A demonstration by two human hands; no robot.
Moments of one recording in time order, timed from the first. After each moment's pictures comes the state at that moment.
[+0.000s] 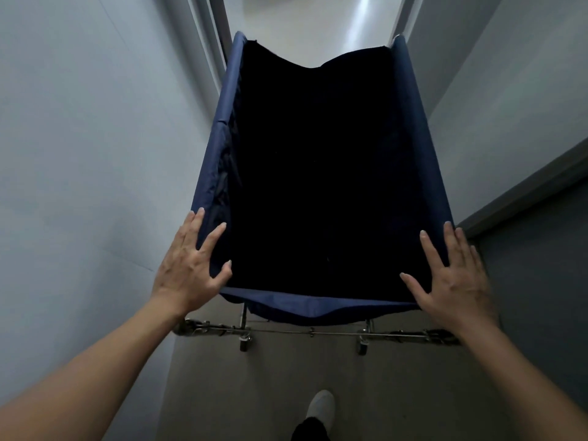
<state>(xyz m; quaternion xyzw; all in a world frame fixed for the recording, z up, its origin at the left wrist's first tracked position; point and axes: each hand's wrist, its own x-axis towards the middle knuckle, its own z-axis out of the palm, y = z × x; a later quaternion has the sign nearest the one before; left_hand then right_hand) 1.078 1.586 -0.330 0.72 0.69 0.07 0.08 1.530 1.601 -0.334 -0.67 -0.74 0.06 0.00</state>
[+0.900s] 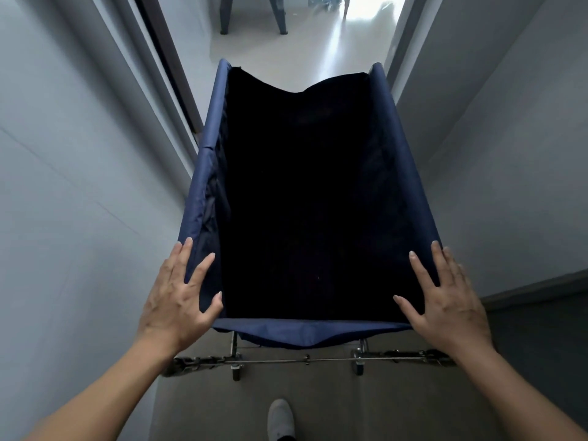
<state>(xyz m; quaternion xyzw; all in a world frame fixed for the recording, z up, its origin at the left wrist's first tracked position) 1.056 1.944 -0.333 0.73 0.68 0.08 0.08 1.507 1.945 -0.343 -0.69 -0.72 0.01 -0.01</state>
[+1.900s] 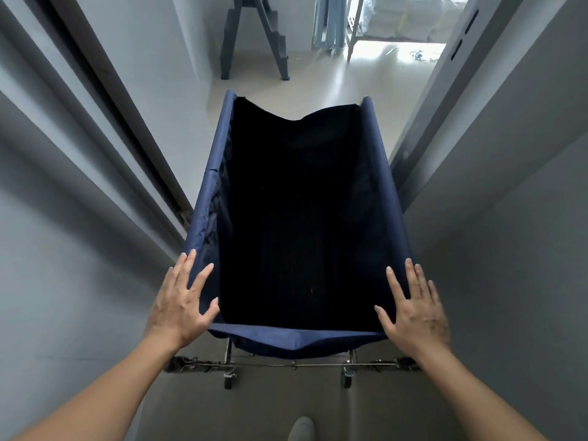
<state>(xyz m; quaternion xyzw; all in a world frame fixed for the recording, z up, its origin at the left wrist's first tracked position) 1.054 2.348 -0.312 0.70 0.70 0.05 0.11 1.494 2.349 -0.337 -0.69 -0.72 0.00 0.00</state>
